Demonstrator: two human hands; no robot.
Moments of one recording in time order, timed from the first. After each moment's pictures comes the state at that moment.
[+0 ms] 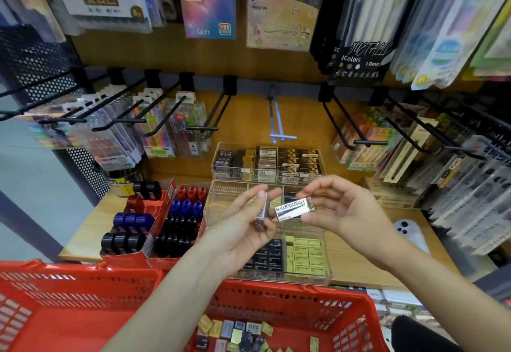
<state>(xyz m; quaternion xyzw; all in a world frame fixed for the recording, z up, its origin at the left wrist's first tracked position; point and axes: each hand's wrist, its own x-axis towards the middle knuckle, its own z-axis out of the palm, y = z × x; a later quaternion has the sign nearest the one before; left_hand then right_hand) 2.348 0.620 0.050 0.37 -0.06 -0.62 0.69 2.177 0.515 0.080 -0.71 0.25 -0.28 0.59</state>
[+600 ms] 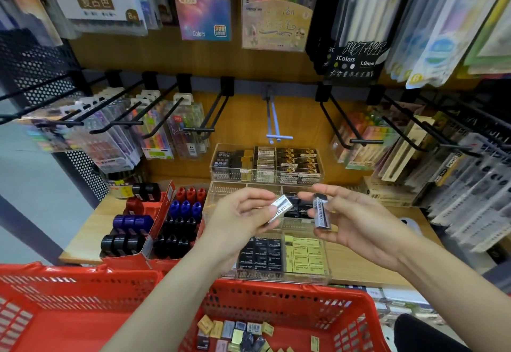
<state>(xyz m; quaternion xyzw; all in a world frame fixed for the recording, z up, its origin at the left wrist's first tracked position) 2.350 0.624 0.050 0.56 -0.29 -0.46 0.63 2.169 0.501 0.077 -0.49 0.33 -0.19 0.79</state>
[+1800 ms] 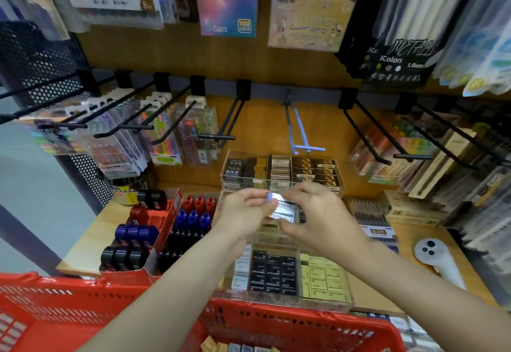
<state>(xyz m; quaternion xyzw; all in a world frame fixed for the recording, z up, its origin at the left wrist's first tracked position) 2.396 0.572 0.022 0.66 -0.22 -0.41 0.59 2.253 0.492 0.043 -0.95 0.25 -0.18 0.09</state>
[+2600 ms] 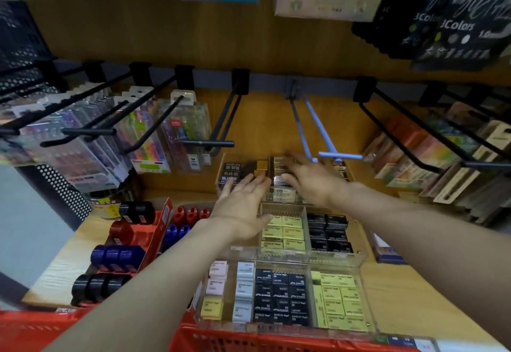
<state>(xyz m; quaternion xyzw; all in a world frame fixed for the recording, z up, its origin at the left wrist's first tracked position) 2.465 0.514 -0.018 0.77 -0.63 -0.11 0.08 2.332 0.378 0.020 -0.94 0.34 0.04 0.05</state>
